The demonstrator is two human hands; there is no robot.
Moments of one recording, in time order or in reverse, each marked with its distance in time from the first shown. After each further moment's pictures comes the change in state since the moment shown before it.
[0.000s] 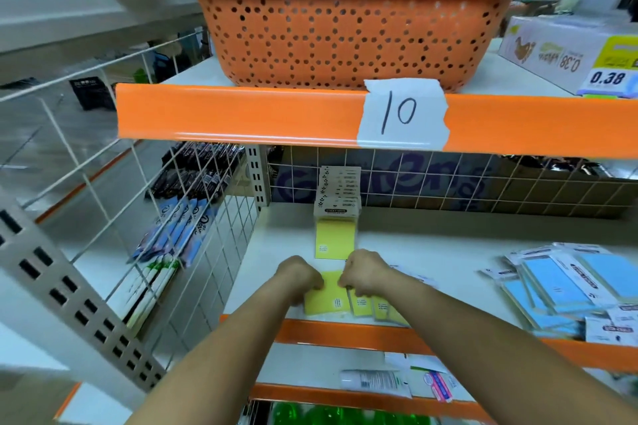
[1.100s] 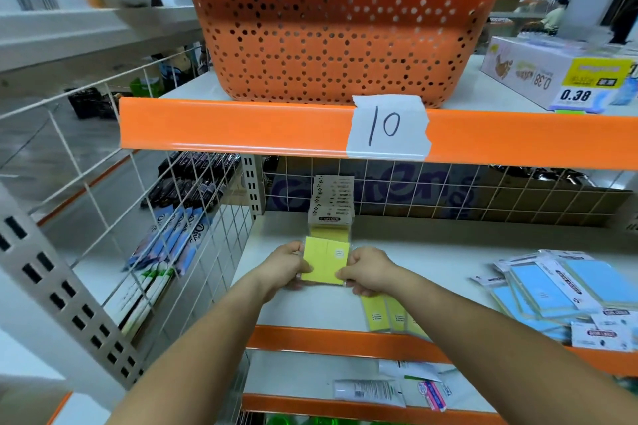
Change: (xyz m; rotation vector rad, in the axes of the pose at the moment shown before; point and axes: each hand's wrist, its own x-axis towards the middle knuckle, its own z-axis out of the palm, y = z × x) left_hand -0.002 -0.004 -0.024 -0.388 -0.171 0.321; right_hand -0.008 0.011 -0.025 0.279 0.017 -0.014
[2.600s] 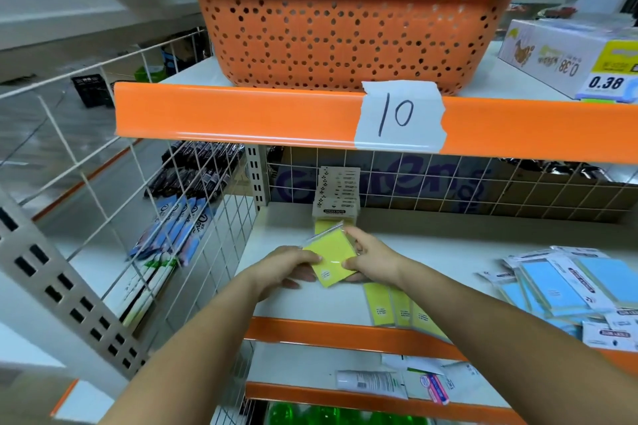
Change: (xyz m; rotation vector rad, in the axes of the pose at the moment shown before) left_hand -0.004 -0.009 -0.009 -0.001 -0.093 -0.052; right_hand -0.002 -0.002 -0.002 0.365 -0.199 -0.204
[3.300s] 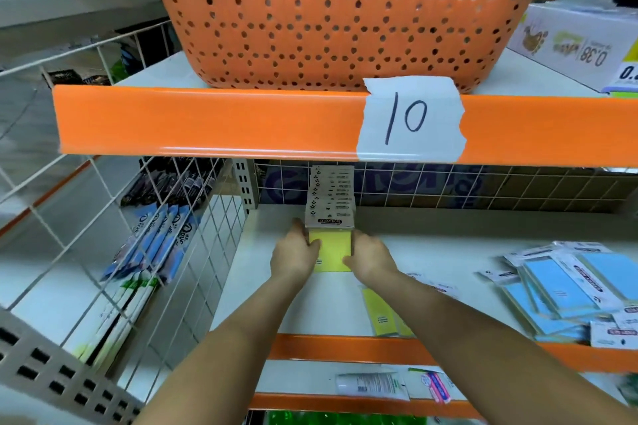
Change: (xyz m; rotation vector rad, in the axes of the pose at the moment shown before) left_hand 0.053 0.016 0.029 0.464 0.553 0.137; right_hand 0.040 0.012 0.004 -0.734 0.435 0.117
